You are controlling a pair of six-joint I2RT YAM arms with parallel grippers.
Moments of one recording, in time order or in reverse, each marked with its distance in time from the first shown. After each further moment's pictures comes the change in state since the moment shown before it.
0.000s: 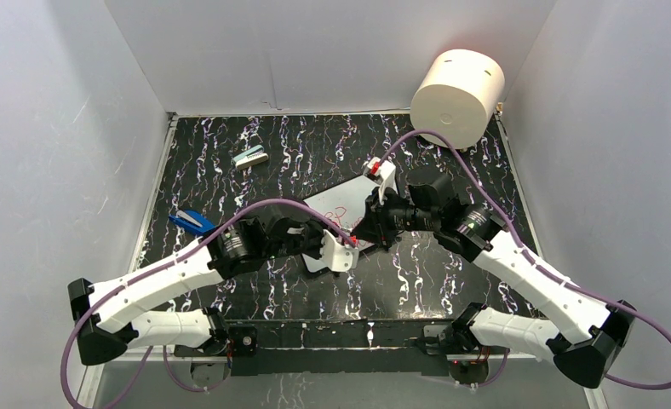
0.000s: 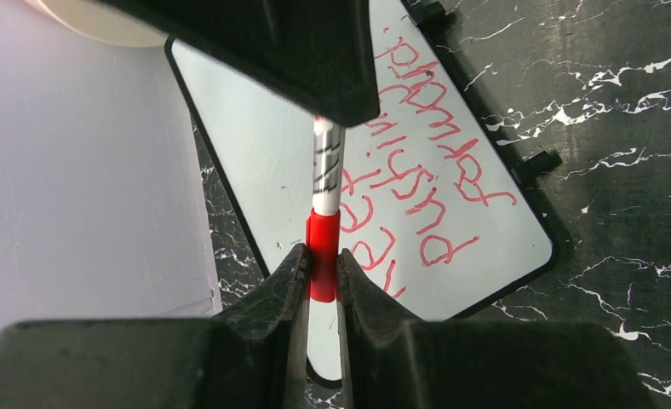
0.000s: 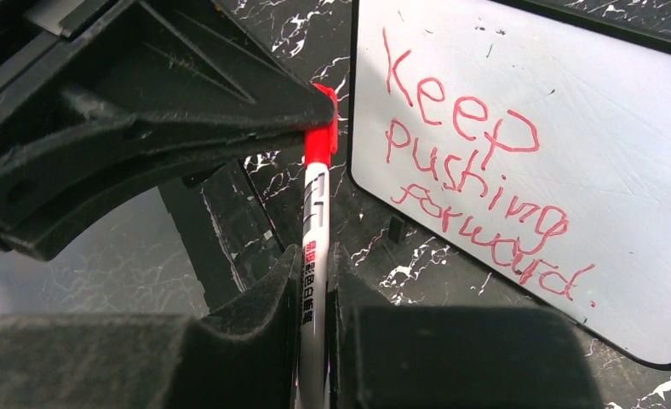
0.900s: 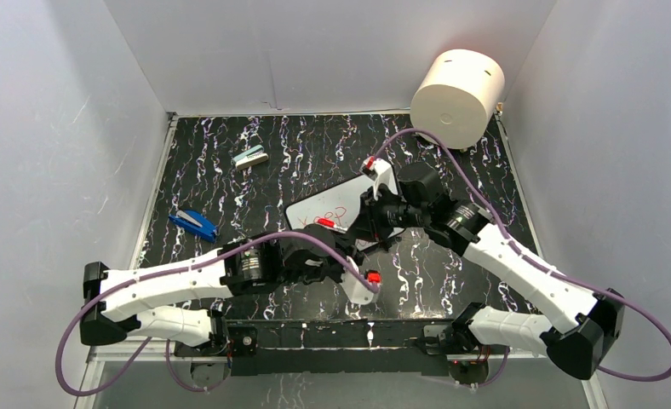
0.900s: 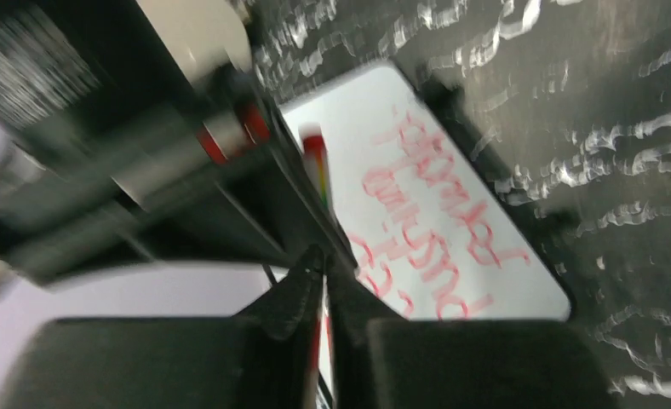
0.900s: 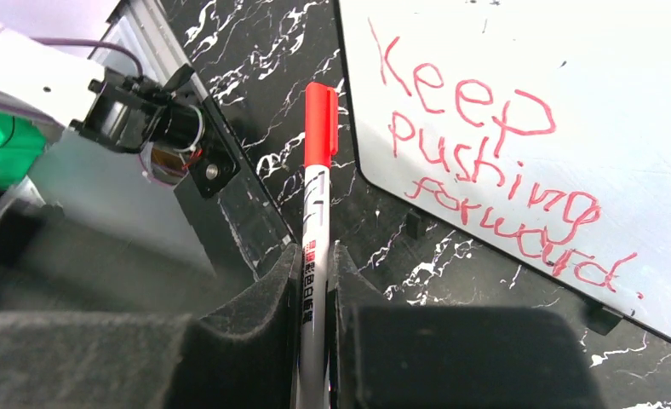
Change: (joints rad) left arm -0.236 0.074 0.027 0.054 -0.218 0.063; right arm -0.003 0.060 -0.001 0.006 -0.016 0.100
